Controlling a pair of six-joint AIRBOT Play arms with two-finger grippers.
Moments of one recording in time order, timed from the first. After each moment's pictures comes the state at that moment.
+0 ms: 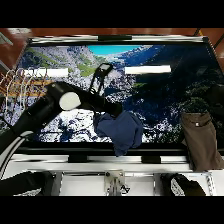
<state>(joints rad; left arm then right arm) -0.73 -1.33 1.47 1.34 -1.06 -1.77 -0.15 -0.87 1.47 -1.48 1.61 1.47</state>
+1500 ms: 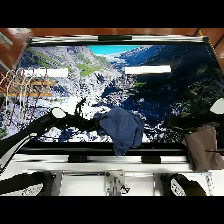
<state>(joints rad) -0.41 -1.35 0.77 0.55 -0.84 -1.30 -0.15 -0.96 0.89 -1.21 1.47 1.51</state>
